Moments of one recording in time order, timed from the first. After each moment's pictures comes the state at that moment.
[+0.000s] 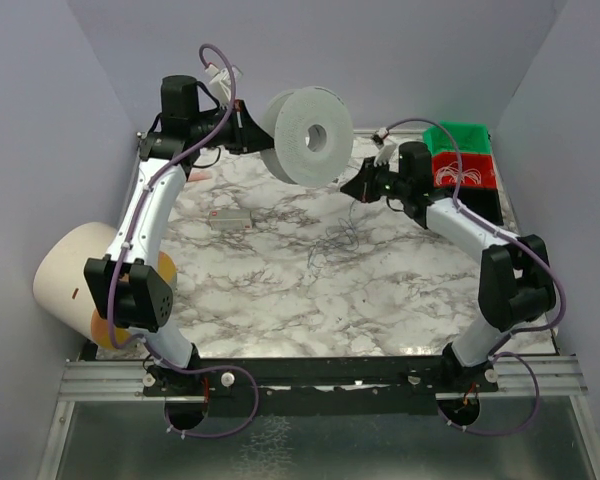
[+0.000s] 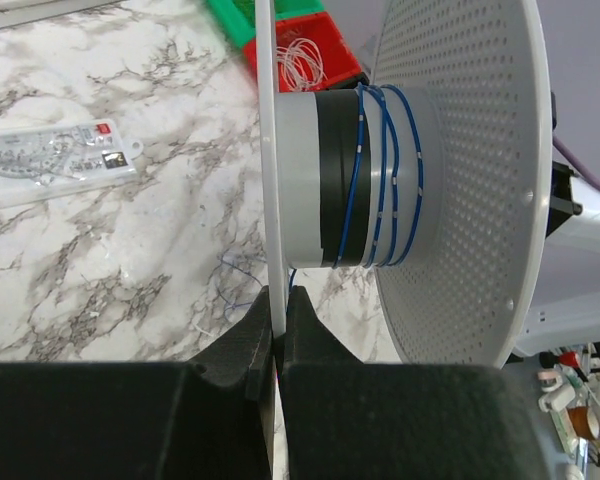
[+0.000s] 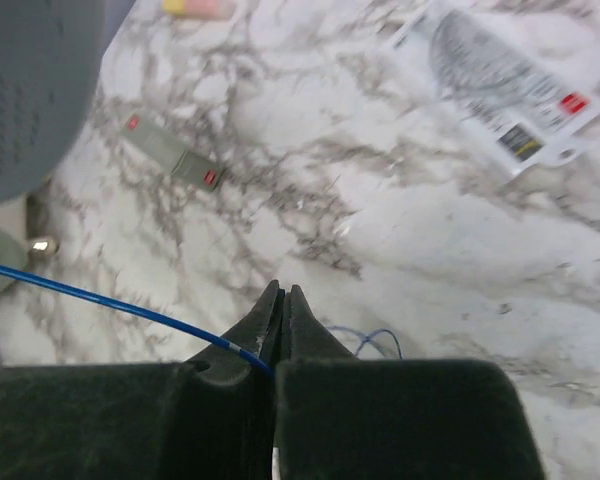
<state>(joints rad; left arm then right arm) -0.14 1.67 1.76 -0.47 0.89 -0.35 0.31 1.68 1.15 0.09 -0.61 0.26</state>
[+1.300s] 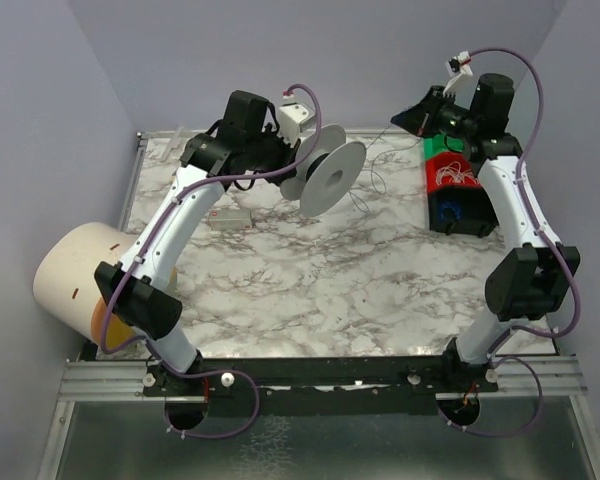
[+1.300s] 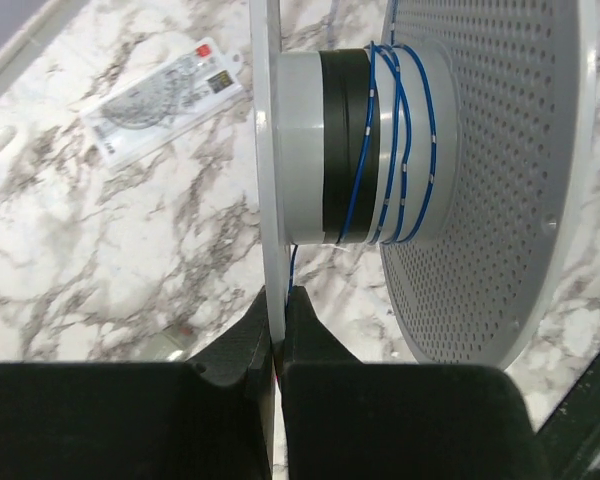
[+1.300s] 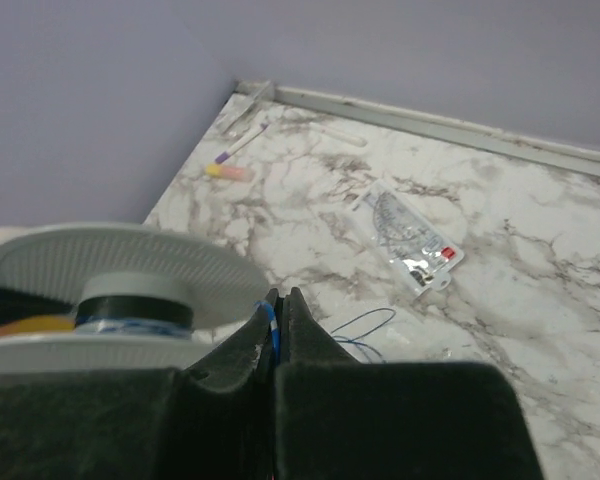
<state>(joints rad) -0.47 1.66 1.88 -0.87 0.38 0.22 0.02 1.70 1.65 -0.15 -0.71 0.36</state>
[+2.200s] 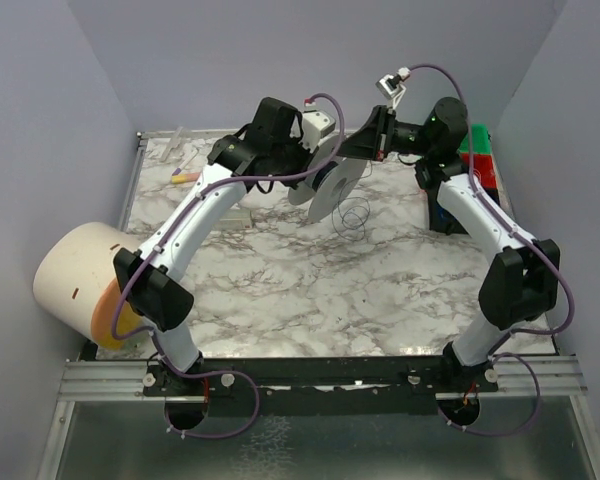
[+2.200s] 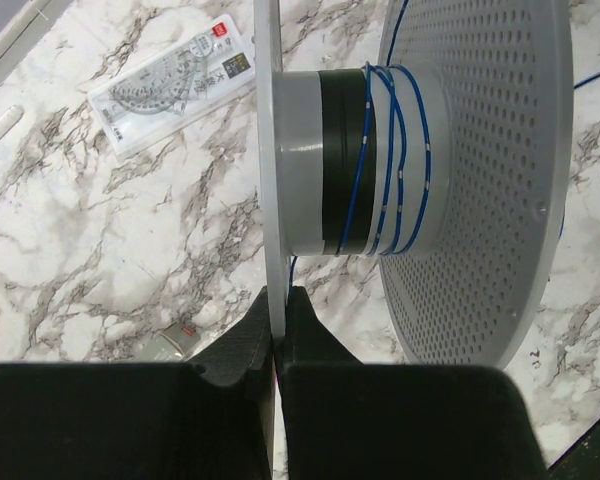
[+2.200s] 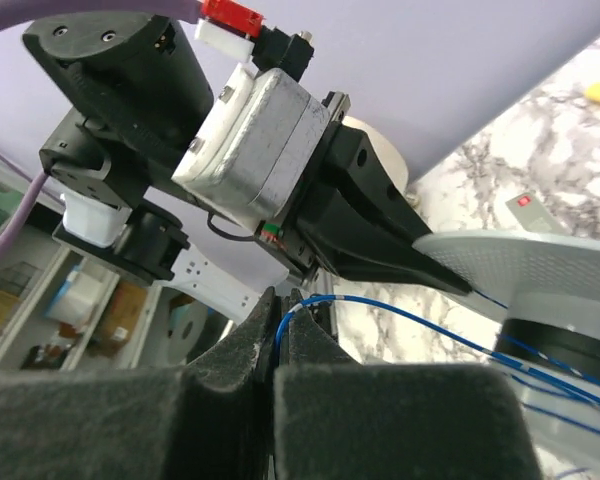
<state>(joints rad) -0.56 1.74 1.91 -0.86 0.17 0.18 0.26 1.66 1.45 0.47 -1.17 1.01</state>
